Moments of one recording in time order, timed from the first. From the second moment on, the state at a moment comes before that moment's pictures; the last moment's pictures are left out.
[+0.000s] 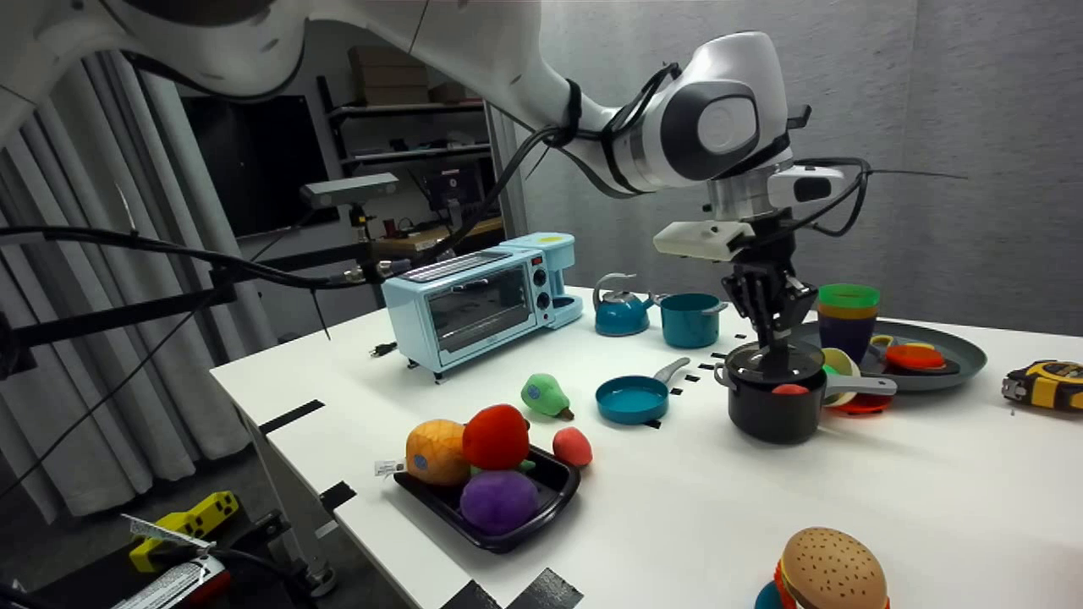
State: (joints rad) arm -0.22 0.82 -0.14 -1.31 0.01 2.25 0.19
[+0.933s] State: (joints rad) arm -0.23 0.94 -0.14 -1.16 0.02 2.25 0.21
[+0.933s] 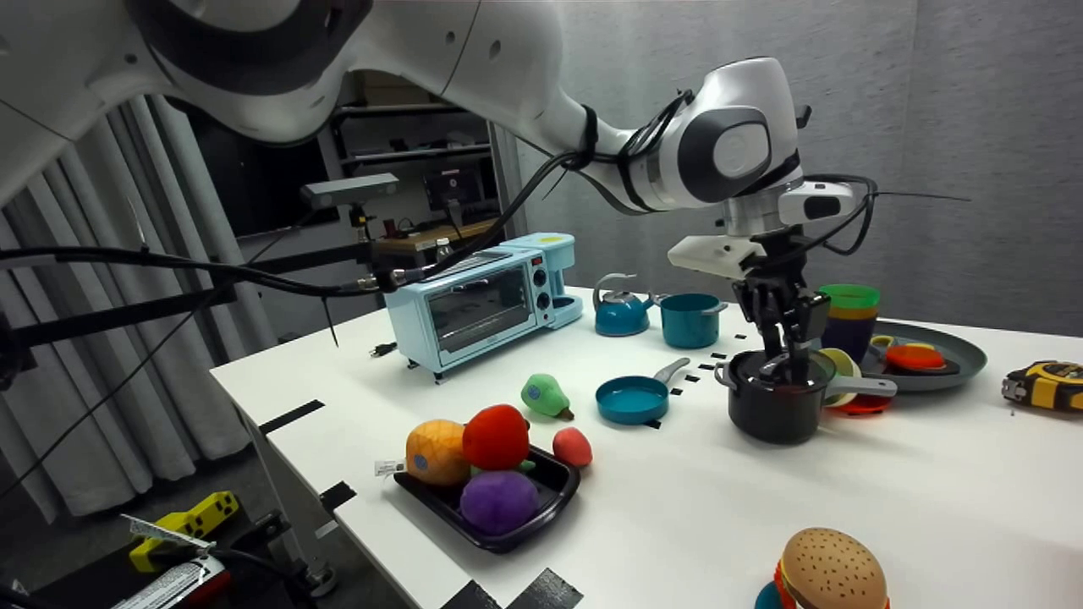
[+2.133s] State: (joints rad) arm -0.17 0.88 -0.12 -1.14 0.02 2.28 0.20
